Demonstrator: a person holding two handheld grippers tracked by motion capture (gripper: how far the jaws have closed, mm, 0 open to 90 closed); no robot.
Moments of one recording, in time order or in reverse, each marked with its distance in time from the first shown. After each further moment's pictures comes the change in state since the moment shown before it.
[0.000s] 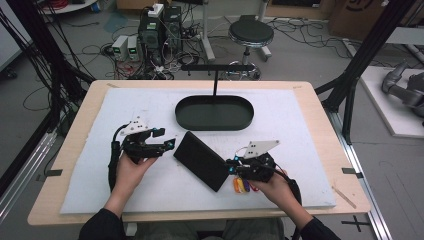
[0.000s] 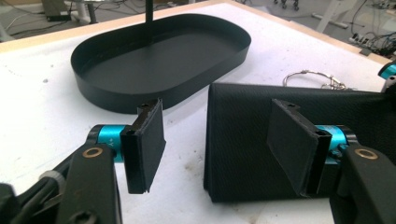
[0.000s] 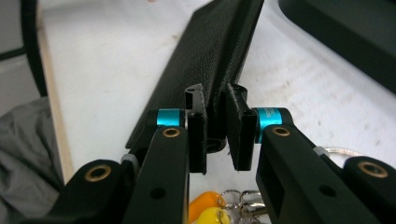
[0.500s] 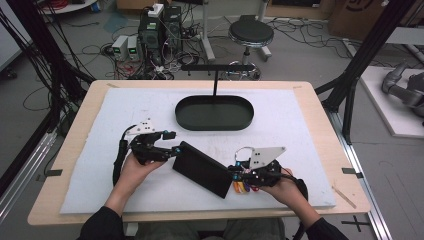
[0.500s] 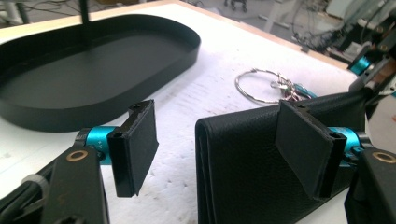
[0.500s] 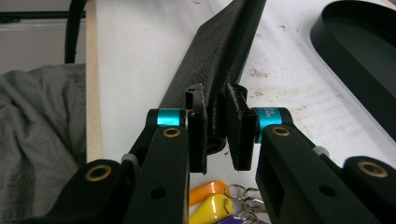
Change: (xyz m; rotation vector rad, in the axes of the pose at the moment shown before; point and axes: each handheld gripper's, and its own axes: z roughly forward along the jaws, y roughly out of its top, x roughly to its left) left arm -0.006 -0.002 0.021 0.006 -0.228 0.020; right arm 0.006 -0.005 -0.017 -0.023 0.084 -0.199
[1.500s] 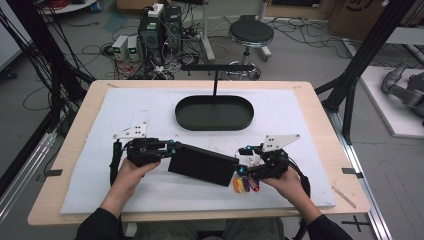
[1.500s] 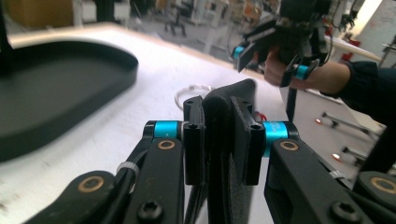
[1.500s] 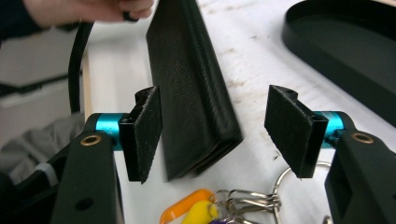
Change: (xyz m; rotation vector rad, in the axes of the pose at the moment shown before) left arm -0.002 -0.006 -0.021 -0.147 -0.218 0.033; right arm -0.031 -0.015 -0.012 -0.137 0.005 0.252
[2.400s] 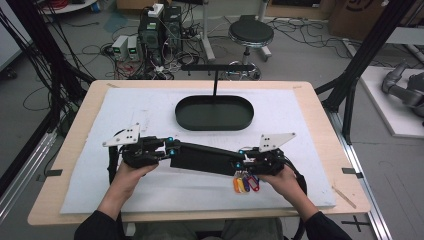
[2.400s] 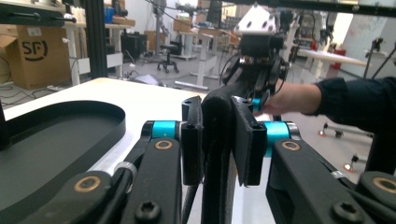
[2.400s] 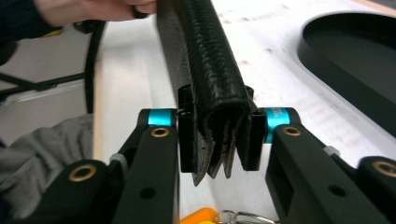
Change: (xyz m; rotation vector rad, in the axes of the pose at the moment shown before) left arm -0.020 0.013 -0.004 -0.097 -0.068 0.133; right arm 0.000 0.007 0.008 -0.012 0.081 -0.079
